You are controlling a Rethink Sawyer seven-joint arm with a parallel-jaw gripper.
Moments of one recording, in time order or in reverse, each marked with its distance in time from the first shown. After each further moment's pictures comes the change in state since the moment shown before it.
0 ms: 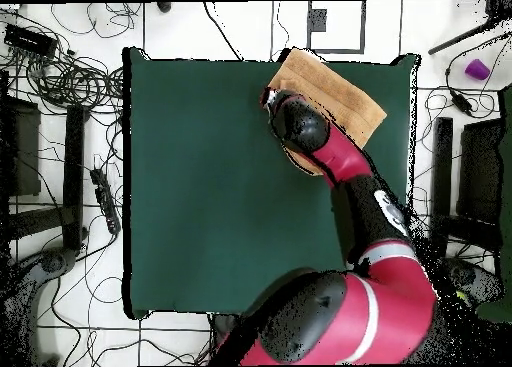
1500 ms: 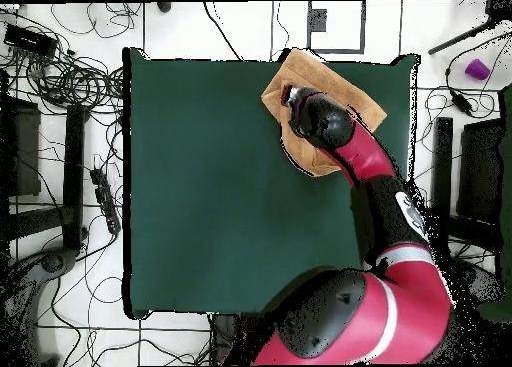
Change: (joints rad) arm -0.062 0.004 -0.010 -0.042 -0.009 0.086 0.000
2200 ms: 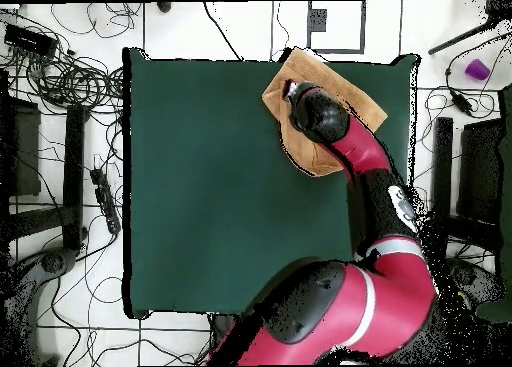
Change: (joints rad) arm 0.051 0.068 -0.032 -0.116 0.001 0.000 0.000
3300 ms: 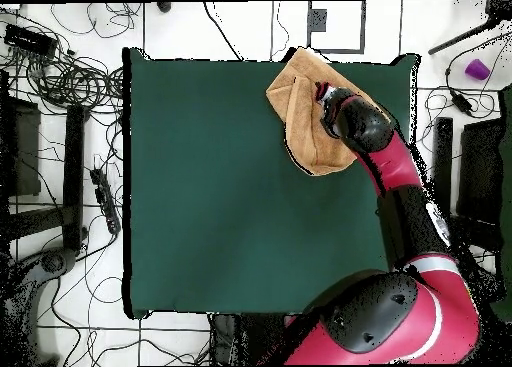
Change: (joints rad) arm -0.170 -0.007 0.096 0.045 0.001 0.000 0.000
